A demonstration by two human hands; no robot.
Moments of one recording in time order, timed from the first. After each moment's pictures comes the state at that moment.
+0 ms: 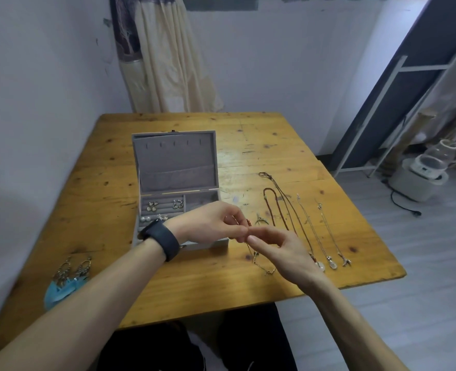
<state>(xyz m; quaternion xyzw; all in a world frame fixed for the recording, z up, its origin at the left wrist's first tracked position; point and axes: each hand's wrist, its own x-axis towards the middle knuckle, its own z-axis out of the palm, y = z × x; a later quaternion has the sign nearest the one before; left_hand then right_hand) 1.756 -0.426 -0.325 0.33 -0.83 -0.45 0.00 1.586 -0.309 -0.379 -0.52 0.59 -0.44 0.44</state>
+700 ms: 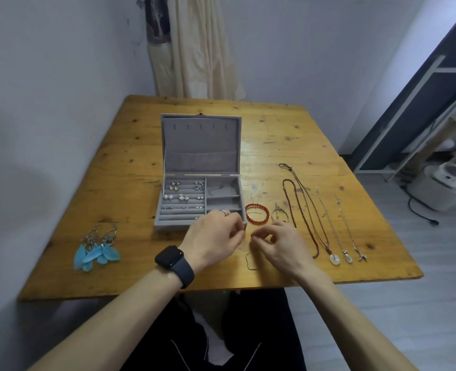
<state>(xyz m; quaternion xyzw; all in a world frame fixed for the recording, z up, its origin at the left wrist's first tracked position) 1.792 -0.377 -0.382 0.45 -0.87 -0.14 0.13 1.605 -0.324 -0.418 -0.64 0.69 -0.25 0.21</state>
